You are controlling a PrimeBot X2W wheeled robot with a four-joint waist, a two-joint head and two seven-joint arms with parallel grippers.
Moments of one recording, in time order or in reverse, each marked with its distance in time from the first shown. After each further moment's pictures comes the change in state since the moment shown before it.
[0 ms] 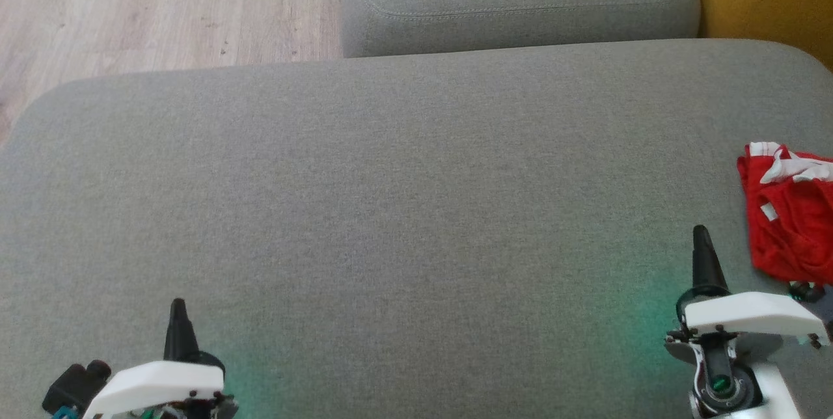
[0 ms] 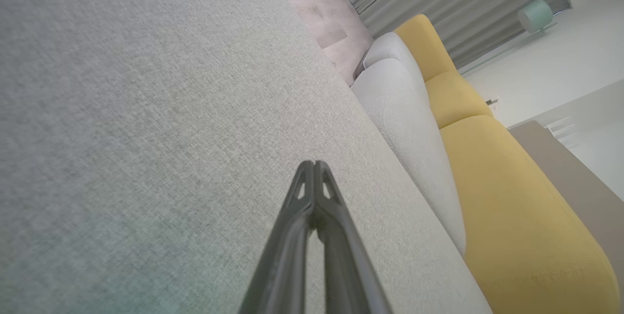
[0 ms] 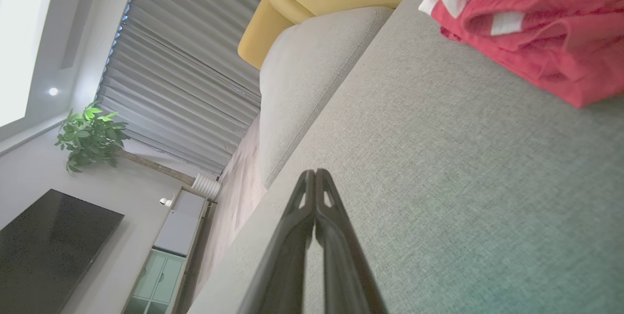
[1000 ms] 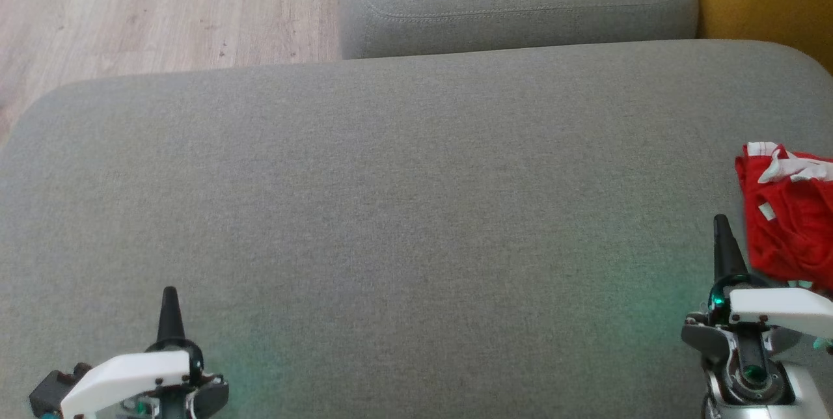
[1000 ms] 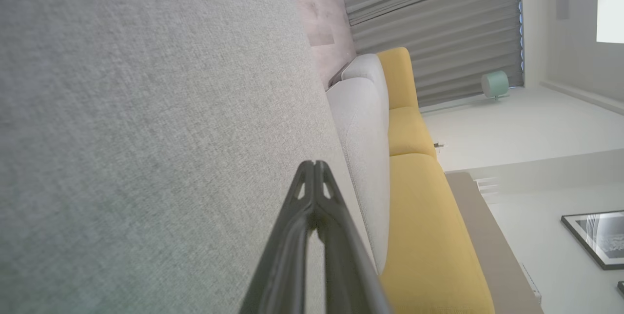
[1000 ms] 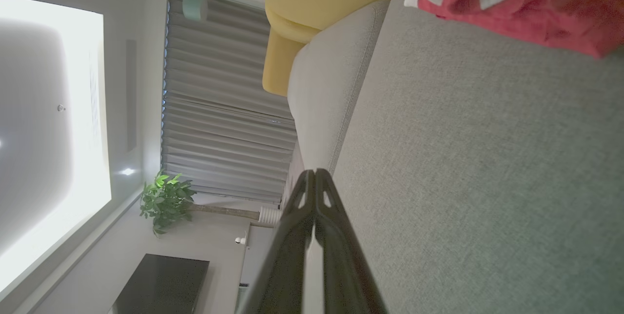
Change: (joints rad) left arm -0.020 -0.001 0.040 -0.035 -0.329 -0.040 0.087; right arm 0.005 0.000 -0.049 -0.073 0.350 0.000 0.087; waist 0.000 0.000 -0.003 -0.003
